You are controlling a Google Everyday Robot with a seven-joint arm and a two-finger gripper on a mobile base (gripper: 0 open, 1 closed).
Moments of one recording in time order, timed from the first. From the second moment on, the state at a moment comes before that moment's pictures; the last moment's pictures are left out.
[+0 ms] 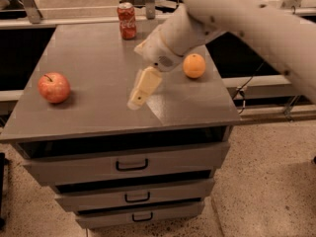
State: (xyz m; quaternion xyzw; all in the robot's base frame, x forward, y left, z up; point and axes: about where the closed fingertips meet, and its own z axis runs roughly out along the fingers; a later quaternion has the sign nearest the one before) arm 0.584 0.049 0.896 -0.67 0.65 0.16 0.31
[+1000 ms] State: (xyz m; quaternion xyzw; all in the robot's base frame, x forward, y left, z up) arm 0.638 0.201 0.863 -0.67 0.60 0.27 0.34
